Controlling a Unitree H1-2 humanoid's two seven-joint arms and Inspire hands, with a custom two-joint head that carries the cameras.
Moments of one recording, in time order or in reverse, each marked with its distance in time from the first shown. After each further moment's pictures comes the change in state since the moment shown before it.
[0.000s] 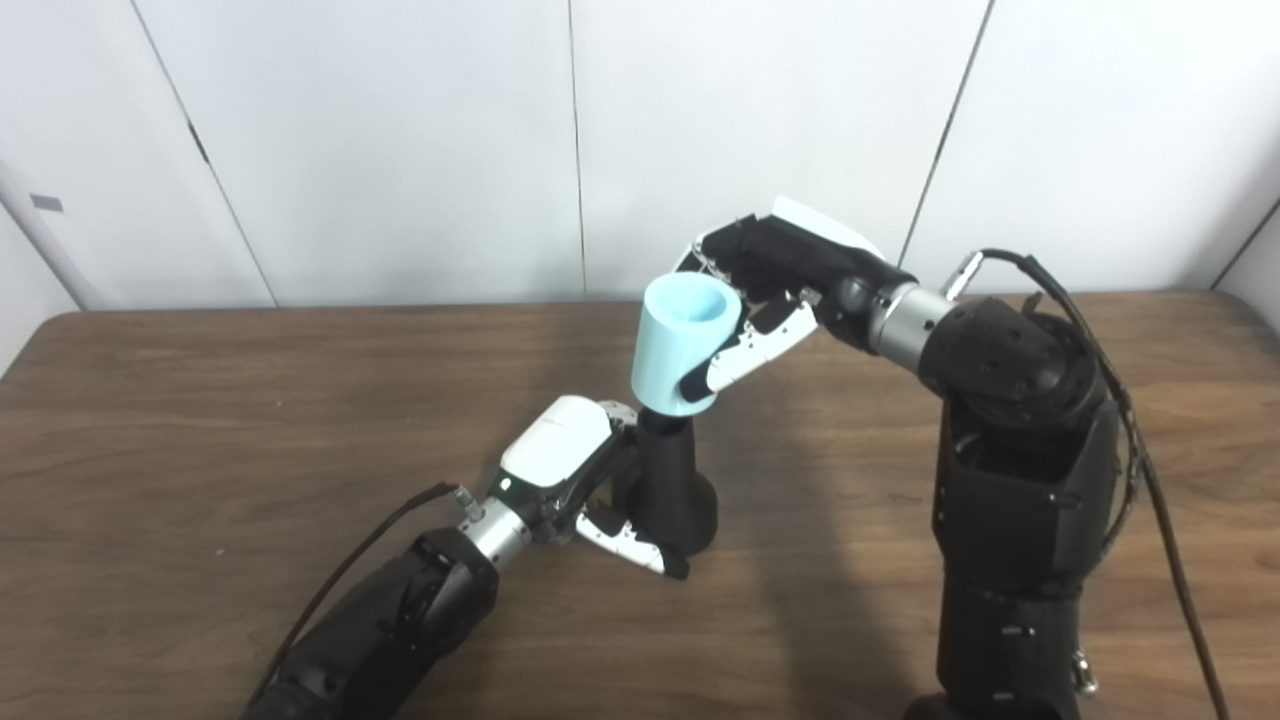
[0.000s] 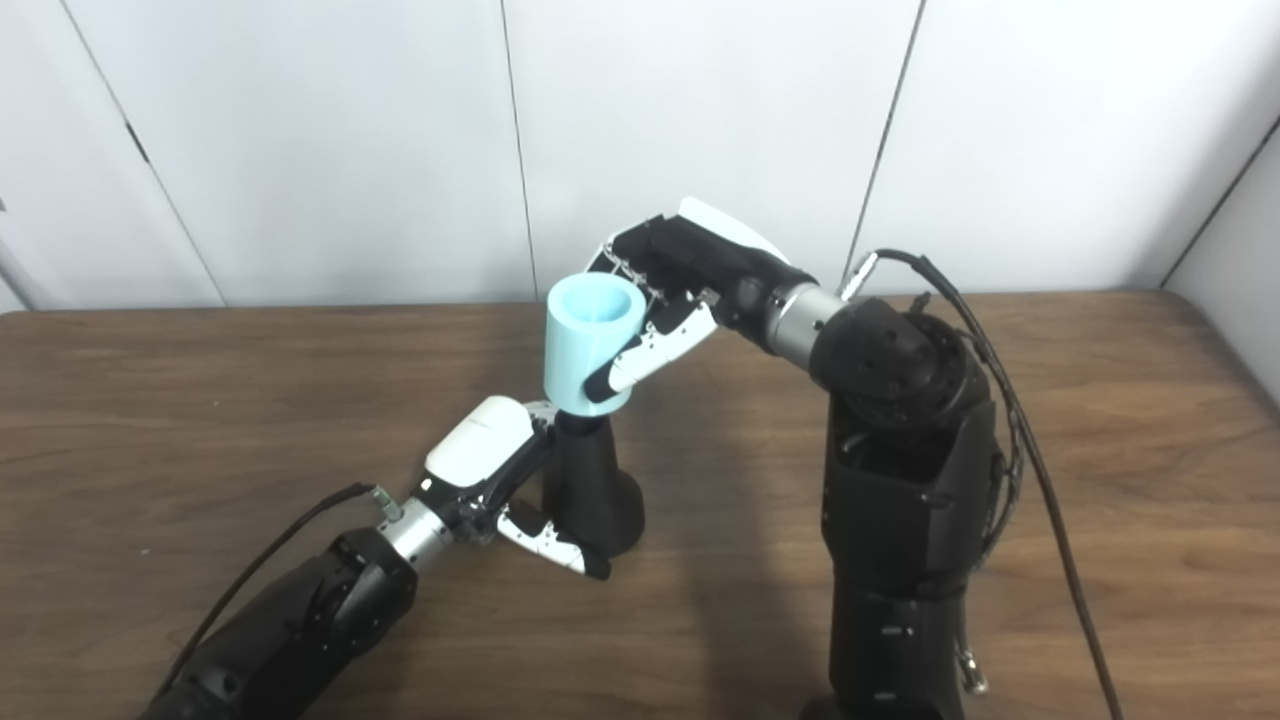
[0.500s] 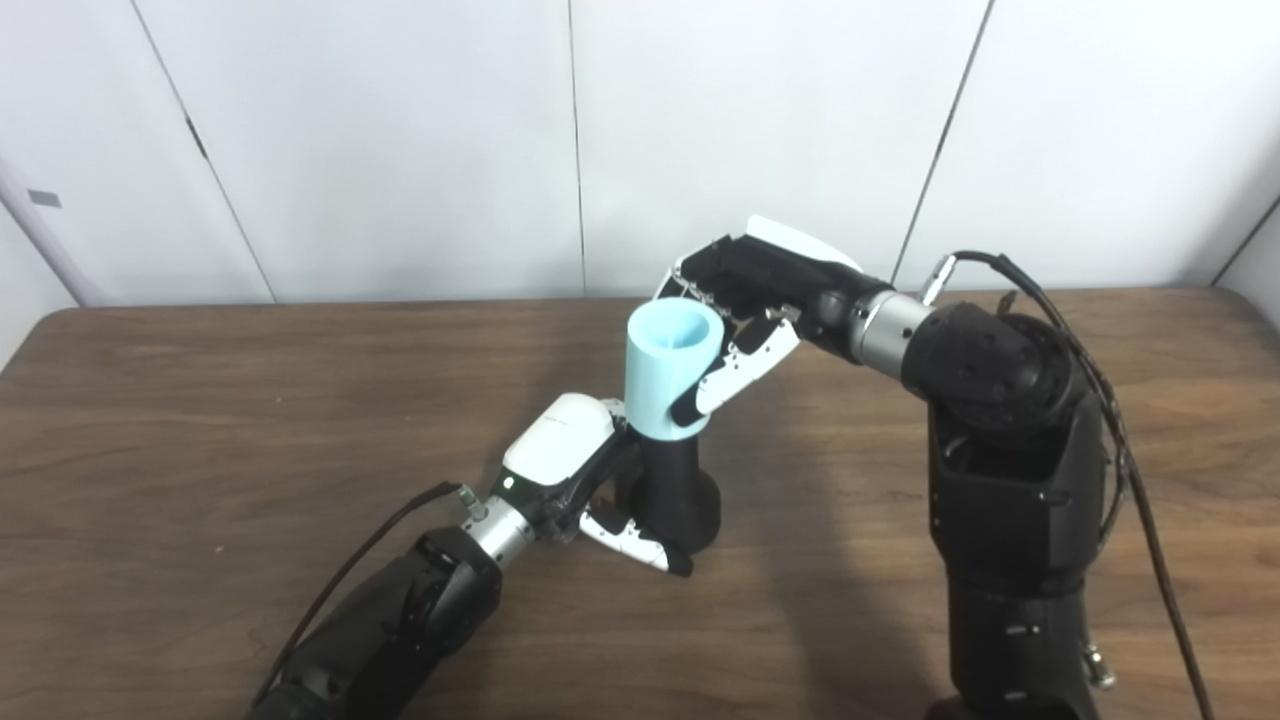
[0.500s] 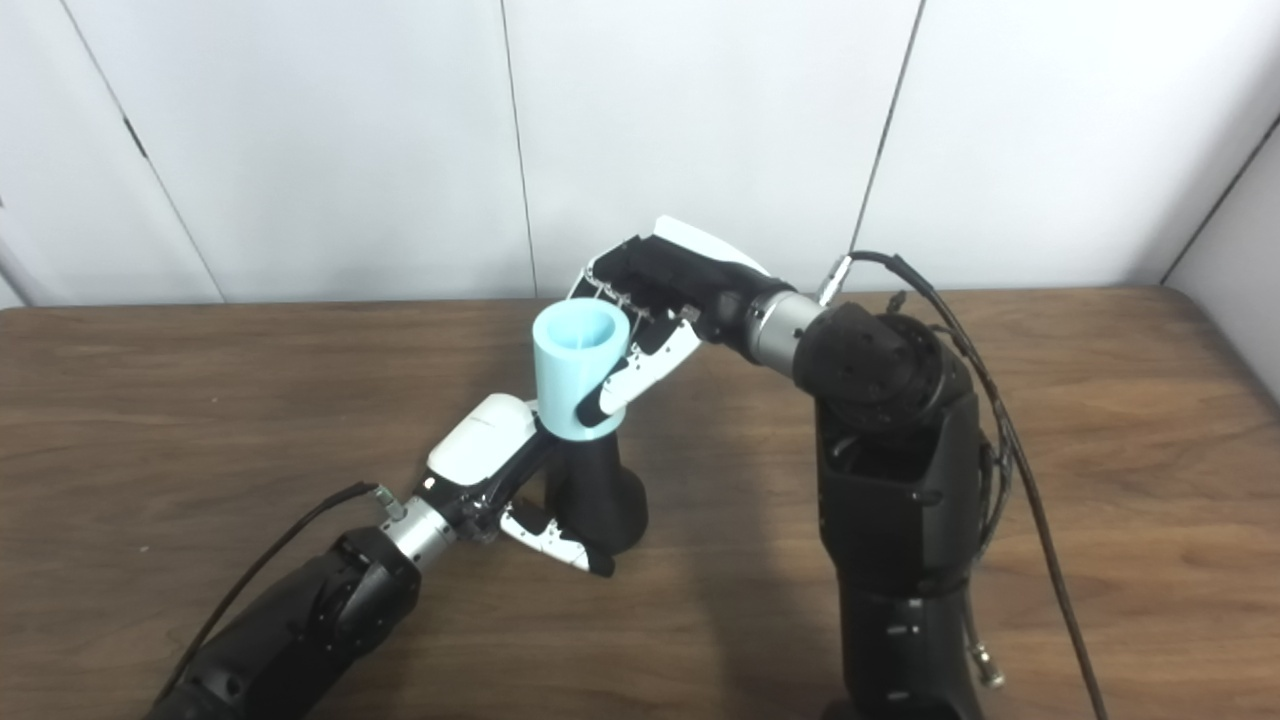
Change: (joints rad) left arm 0.014 -0.004 0.007 -0.026 0.015 0.030 -0.005; right arm 0.026 -0.086 0.110 0.049 0.062 0.000 -0.040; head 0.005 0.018
